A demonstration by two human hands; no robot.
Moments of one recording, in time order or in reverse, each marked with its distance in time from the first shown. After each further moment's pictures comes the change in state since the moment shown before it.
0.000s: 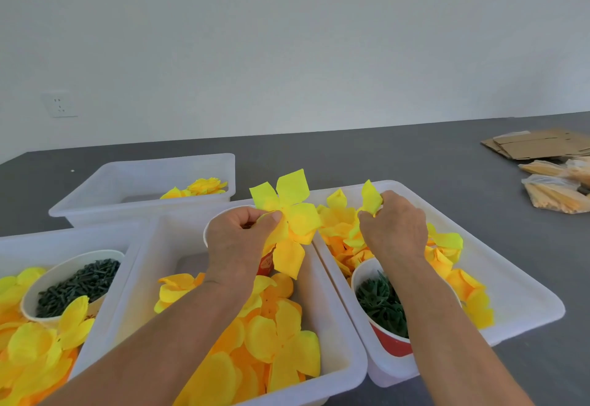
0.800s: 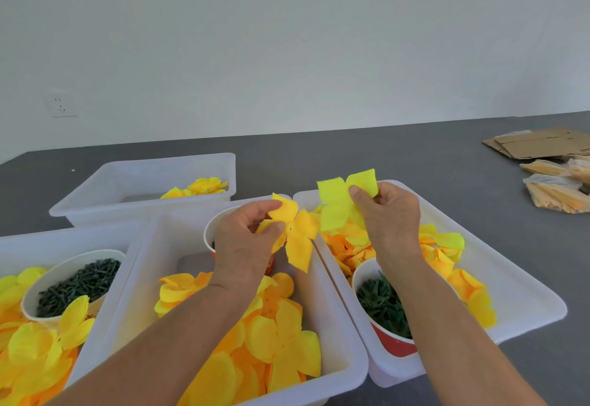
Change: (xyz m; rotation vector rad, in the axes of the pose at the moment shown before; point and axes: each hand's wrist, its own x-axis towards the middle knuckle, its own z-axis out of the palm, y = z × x) left_hand -0.001 -0.005 0.002 0.057 -0.094 0.107; right_hand 0.002 -0.006 0.005 0.761 0.001 -0.096
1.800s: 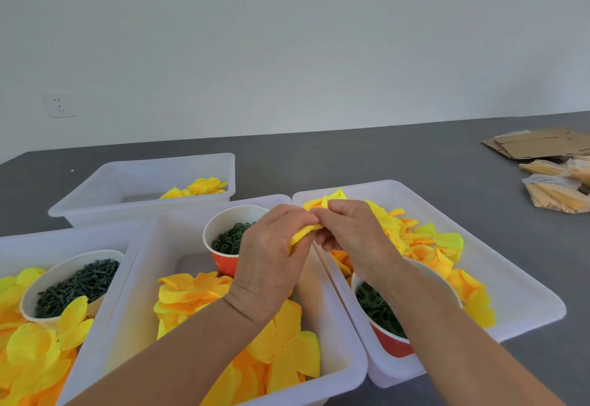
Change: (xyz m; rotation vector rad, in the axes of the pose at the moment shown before) left_hand -0.015 0.004 0.011 0.387 -0.045 0.760; right_hand -0.021 -0.014 0.015 0.193 -0.509 0.153
